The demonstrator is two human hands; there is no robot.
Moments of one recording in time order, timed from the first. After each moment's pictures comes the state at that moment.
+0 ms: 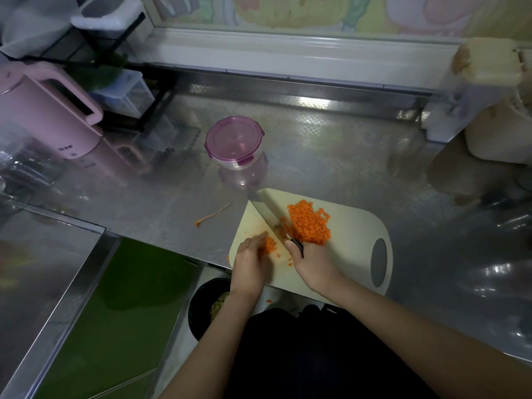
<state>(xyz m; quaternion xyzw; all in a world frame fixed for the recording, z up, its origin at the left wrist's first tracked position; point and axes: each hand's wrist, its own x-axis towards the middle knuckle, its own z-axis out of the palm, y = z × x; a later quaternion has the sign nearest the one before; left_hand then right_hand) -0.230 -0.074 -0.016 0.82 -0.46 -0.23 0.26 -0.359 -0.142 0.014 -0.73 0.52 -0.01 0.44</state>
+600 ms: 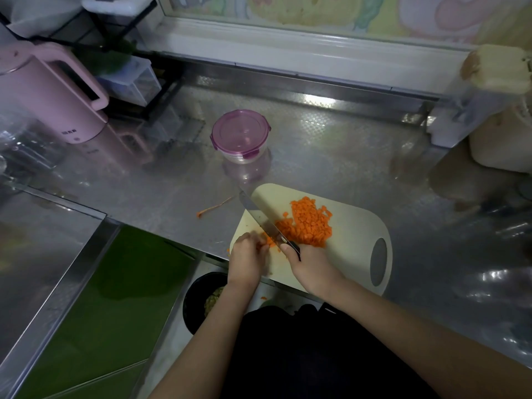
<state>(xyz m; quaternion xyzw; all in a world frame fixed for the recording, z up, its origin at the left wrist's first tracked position) -0.224 -0.077 -0.021 0.85 -0.43 -0.21 0.23 -0.358 -0.131 0.021 -0.75 0.49 0.02 0.44</state>
